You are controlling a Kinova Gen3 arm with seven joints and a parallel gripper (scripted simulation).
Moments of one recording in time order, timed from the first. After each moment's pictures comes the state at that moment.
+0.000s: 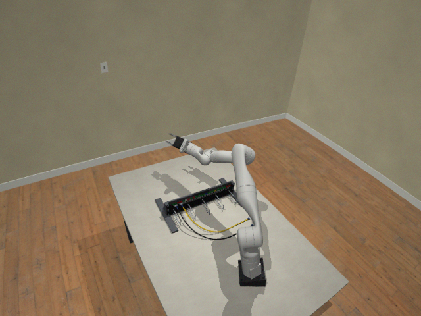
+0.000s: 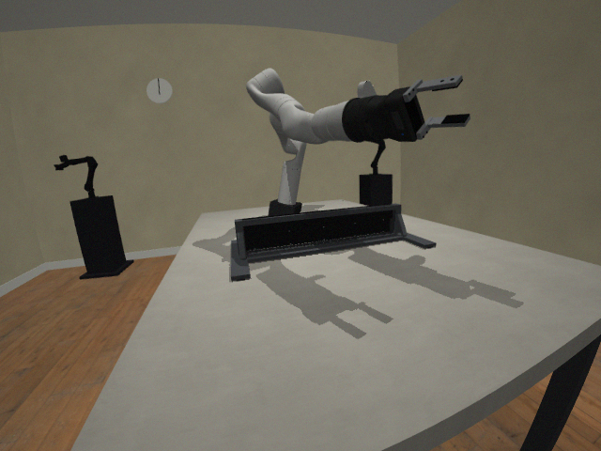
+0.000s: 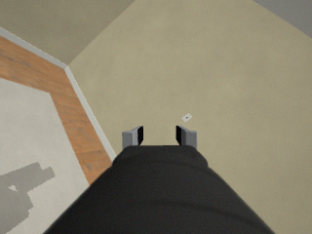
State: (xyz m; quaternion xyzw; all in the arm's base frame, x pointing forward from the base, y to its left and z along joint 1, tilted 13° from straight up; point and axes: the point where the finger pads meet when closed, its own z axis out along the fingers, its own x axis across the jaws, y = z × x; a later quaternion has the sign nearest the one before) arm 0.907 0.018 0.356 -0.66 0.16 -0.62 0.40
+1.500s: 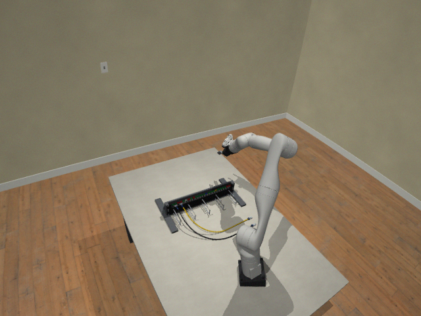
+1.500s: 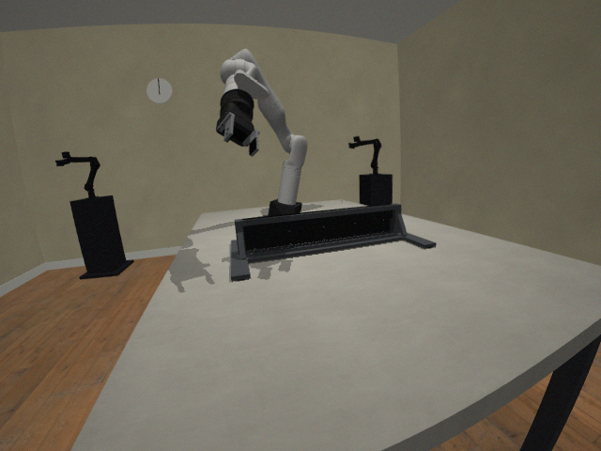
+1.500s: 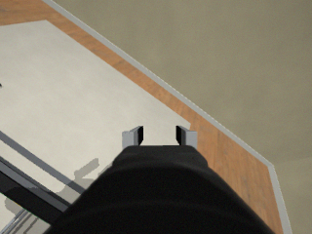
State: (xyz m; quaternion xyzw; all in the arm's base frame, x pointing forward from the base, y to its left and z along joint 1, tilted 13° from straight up) arm 0.696 -0.251 0.255 -0.79 0.44 -0.36 0.24
